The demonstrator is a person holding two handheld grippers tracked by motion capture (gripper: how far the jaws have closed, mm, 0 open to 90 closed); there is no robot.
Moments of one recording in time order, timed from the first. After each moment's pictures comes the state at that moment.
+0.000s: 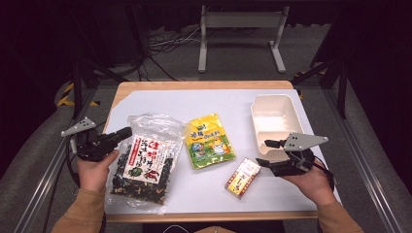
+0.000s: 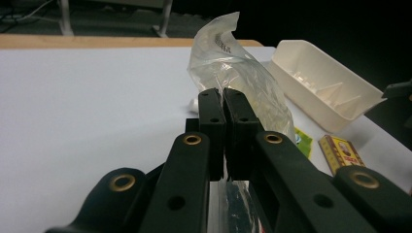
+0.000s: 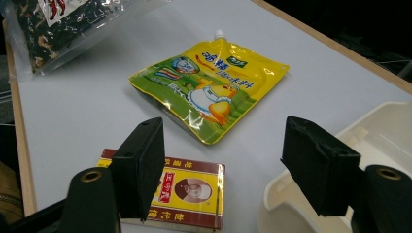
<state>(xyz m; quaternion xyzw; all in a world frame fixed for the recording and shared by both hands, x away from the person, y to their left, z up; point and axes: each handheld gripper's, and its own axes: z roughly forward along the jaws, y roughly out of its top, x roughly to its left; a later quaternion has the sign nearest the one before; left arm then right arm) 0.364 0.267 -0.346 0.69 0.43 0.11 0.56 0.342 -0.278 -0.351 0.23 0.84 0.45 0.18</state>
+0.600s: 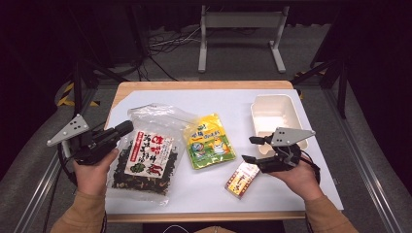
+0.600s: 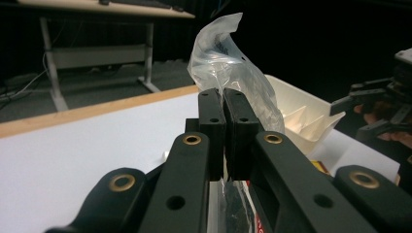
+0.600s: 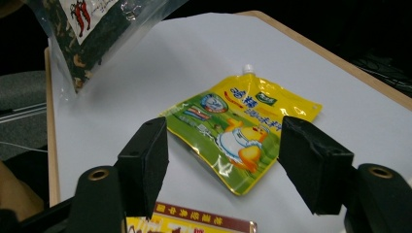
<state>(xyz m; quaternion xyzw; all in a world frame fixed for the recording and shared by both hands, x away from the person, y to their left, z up) 0.333 0.250 -0.304 0.68 0.35 0.18 0.62 0.349 -0.241 -0.337 0.19 0.84 0.48 0.16</state>
